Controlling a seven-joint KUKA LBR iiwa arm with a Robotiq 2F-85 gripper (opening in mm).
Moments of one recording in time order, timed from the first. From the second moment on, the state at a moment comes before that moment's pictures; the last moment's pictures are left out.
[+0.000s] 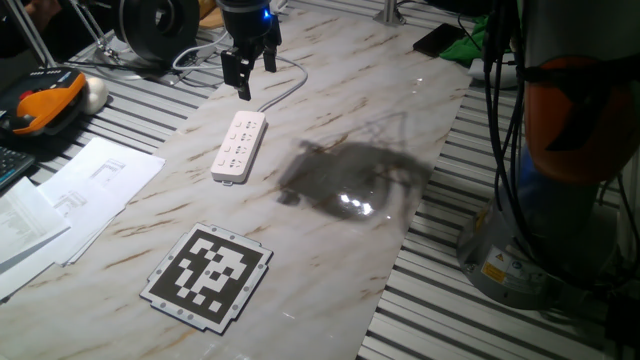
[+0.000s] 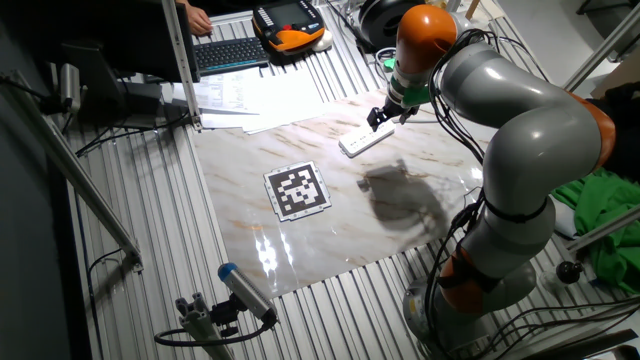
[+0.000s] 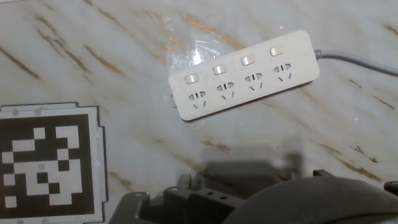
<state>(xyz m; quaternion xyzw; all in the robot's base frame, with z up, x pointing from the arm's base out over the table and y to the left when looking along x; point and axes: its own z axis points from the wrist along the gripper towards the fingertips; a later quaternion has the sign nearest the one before) 0.515 0.001 0.235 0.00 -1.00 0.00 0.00</state>
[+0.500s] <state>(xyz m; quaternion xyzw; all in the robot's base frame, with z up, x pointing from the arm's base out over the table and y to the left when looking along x) 0.515 0.001 0.236 0.09 -0.99 0.06 0.08</state>
